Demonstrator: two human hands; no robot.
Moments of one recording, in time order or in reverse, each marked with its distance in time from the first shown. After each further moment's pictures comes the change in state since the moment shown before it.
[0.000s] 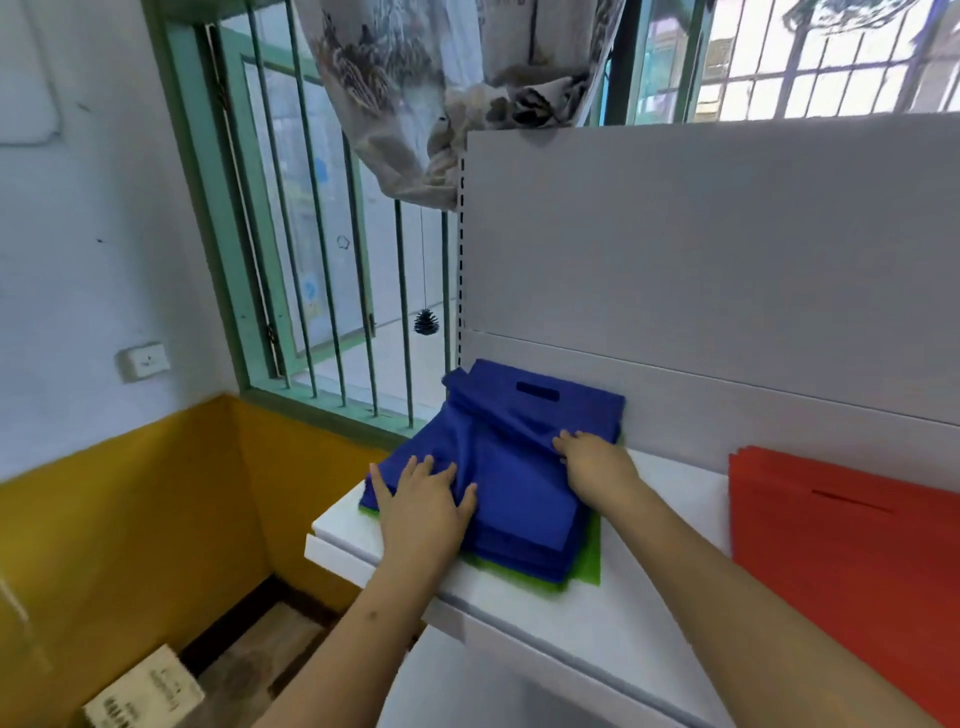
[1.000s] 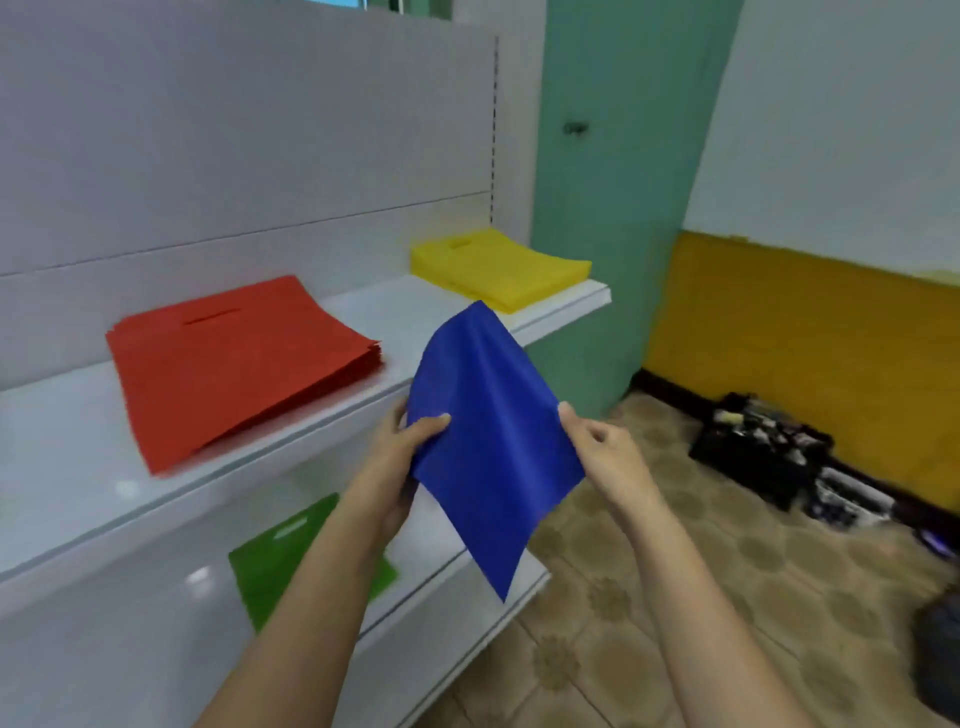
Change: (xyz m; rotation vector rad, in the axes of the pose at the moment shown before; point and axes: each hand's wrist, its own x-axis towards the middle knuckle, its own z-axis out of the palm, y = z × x) left_hand -0.341 0.274 -0.002 -1.549 -1.506 0.382; right_hand -0.623 0.086 0.003 0.947 0.841 1.317
